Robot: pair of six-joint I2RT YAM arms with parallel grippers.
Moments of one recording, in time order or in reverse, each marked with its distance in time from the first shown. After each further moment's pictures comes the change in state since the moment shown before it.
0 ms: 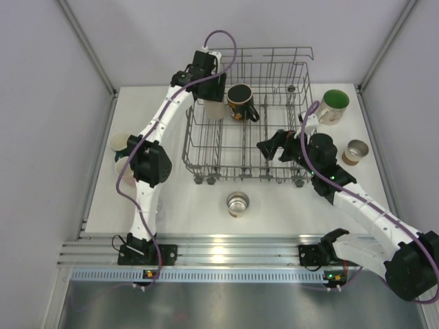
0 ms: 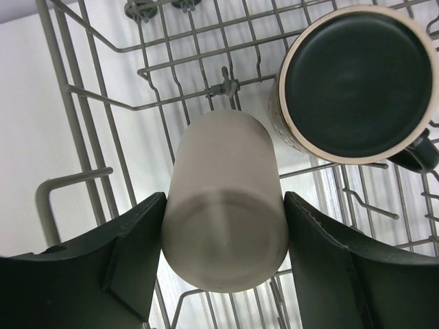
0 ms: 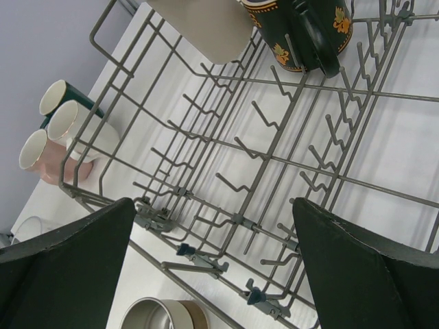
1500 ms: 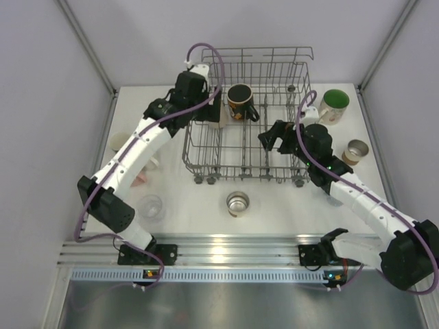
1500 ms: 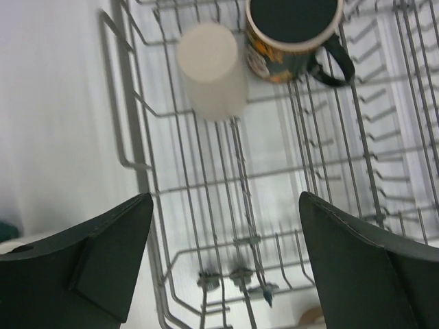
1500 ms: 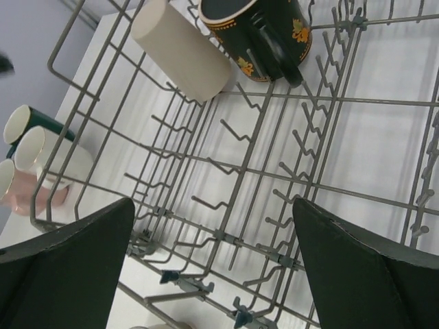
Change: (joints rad) left arm -0.117 -0.606 -0.601 0.118 -0.143 -0.130; right arm 0.000 0.080 0.087 -0.060 0.099 0.006
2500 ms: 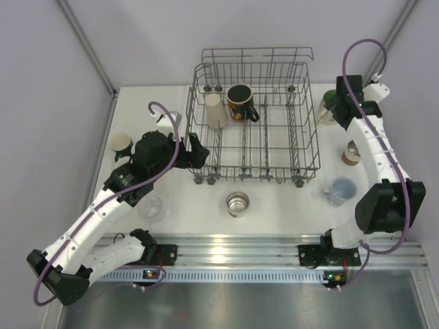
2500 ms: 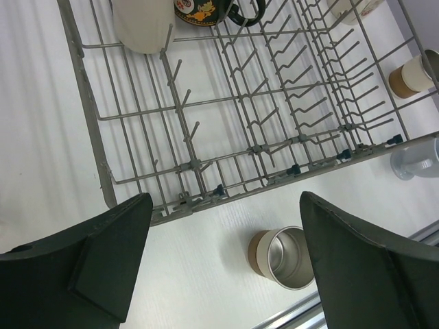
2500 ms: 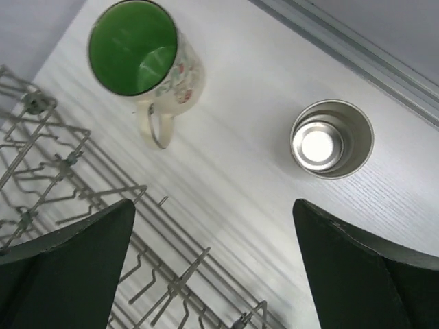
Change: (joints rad) left arm -0.092 -0.702 -0.756 0.258 0.148 -0.166; right arm -0.379 0.409 0.703 -0.827 0.634 0.329
